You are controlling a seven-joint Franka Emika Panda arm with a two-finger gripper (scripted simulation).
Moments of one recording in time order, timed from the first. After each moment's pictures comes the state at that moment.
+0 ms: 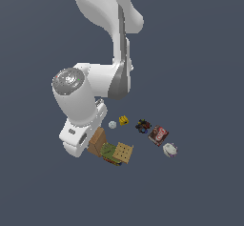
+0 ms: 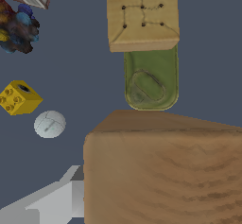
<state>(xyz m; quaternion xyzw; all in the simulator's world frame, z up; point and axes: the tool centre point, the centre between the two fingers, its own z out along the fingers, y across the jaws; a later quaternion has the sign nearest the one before) 0.094 -0.116 0.143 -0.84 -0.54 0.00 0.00</state>
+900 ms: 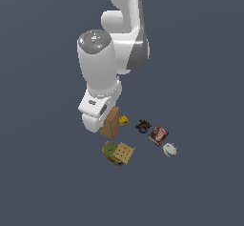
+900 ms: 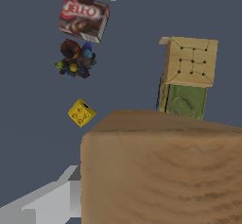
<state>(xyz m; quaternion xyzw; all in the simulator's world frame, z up) 0.036 -0.057 0.202 -0.84 -0.54 0.00 0.00</state>
